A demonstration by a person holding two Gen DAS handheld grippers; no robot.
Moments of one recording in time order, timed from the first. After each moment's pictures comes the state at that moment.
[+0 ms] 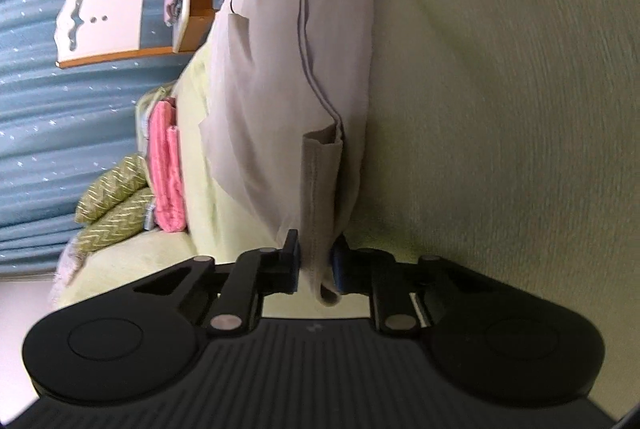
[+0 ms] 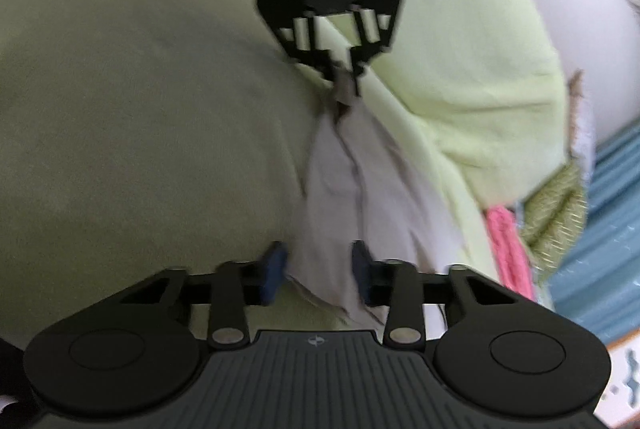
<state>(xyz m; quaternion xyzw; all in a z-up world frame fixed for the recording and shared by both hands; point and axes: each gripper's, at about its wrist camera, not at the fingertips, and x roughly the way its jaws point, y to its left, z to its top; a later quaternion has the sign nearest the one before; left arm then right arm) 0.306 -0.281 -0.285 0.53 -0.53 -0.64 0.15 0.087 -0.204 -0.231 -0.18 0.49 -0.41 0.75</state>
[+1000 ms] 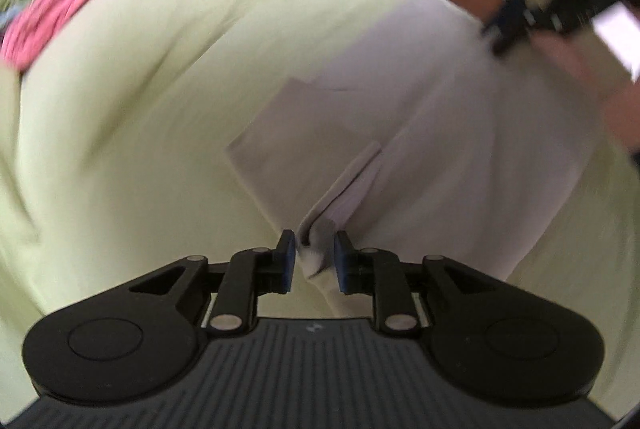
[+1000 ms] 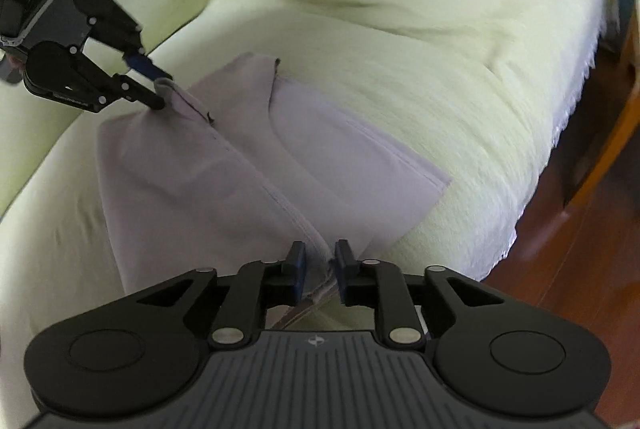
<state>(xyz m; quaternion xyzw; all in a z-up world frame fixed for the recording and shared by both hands) 0.111 -0.562 -0.163 0.60 -0.01 -0.79 0.12 -0.166 -0.486 -0.189 0.40 0.28 -0.49 0.72</state>
